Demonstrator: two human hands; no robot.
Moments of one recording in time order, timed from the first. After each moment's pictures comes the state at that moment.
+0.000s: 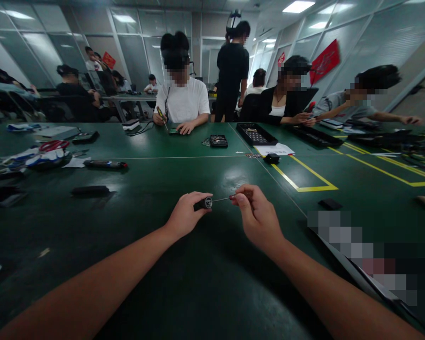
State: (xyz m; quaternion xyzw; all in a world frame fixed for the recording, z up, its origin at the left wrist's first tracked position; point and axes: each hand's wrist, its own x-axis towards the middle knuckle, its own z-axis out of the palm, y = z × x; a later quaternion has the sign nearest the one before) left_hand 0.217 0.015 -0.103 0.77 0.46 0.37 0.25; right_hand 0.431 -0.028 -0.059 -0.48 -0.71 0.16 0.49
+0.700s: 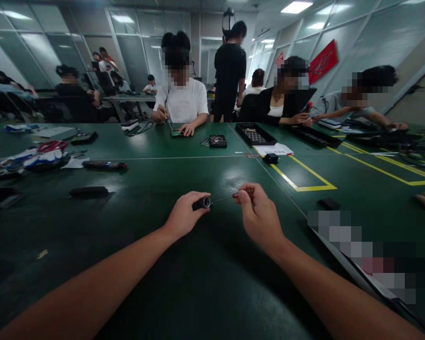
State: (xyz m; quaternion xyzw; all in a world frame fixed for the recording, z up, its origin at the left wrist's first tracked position) left_hand 0.218 0.013 -0.097 0.76 0.47 0.37 0.25; right_hand 0.432 -0.026 -0.055 -0.53 -0.68 0.15 0.48
